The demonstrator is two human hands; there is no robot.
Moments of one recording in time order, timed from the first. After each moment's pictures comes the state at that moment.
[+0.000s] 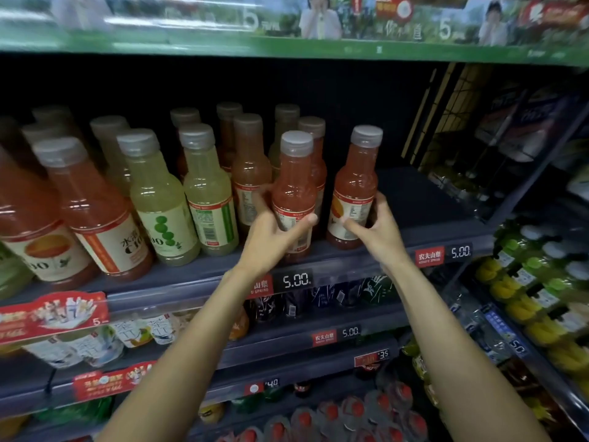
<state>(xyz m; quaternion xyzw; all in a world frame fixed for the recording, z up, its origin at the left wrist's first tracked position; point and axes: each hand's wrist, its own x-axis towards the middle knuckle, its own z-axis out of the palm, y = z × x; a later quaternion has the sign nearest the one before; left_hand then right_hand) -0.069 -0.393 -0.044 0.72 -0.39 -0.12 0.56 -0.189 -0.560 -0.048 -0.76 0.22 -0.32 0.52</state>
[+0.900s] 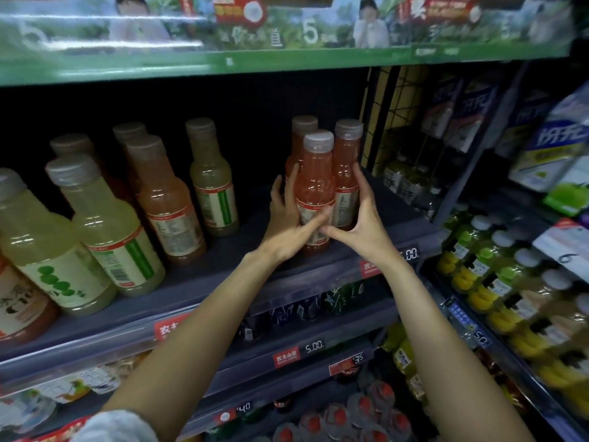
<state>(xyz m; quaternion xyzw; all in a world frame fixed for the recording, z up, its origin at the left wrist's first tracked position) -0.100 -0.538 -0.044 0.72 -0.47 -0.10 0.49 -0.228 -0.644 -0.043 -0.82 0.16 -0.35 0.42</state>
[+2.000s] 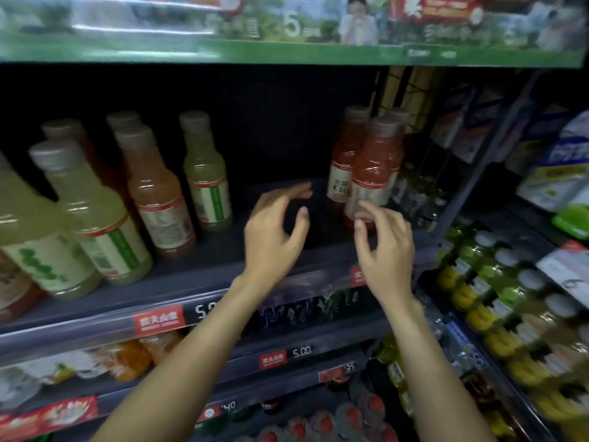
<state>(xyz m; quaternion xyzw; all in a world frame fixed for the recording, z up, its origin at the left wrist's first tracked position) -0.142 -0.512 -0.022 0.67 -0.47 0.19 0.54 -0.268 -0.637 -0.048 -0.83 0.20 -0.51 0.10</state>
